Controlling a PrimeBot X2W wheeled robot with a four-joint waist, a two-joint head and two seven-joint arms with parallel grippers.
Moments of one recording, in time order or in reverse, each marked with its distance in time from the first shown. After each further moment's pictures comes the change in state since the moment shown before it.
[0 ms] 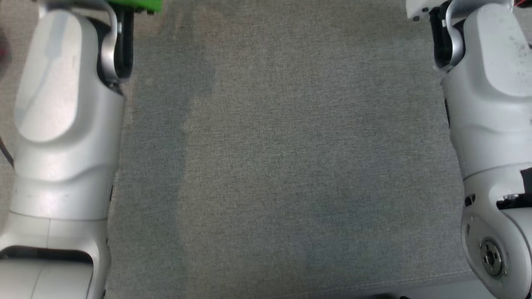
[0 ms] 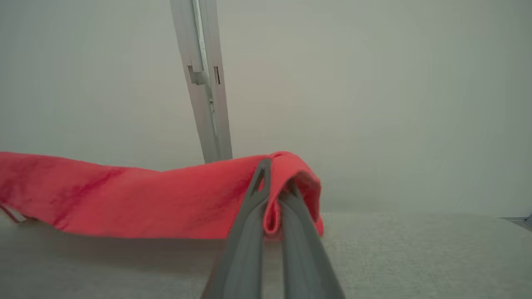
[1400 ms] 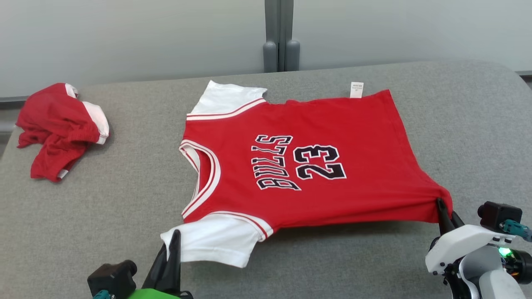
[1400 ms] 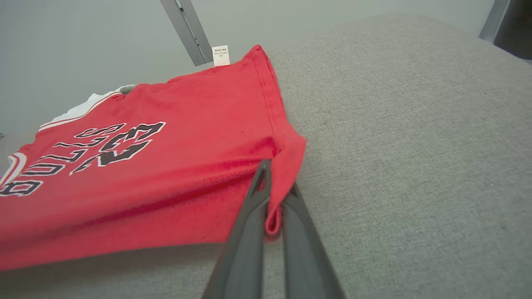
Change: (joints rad) left arm 1.318 -0.005 0.019 -0.712 -0.071 0.117 0.322; right arm 1.093 -0.005 -0.053 -0.551 0.277 0.001 0.298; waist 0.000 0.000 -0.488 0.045
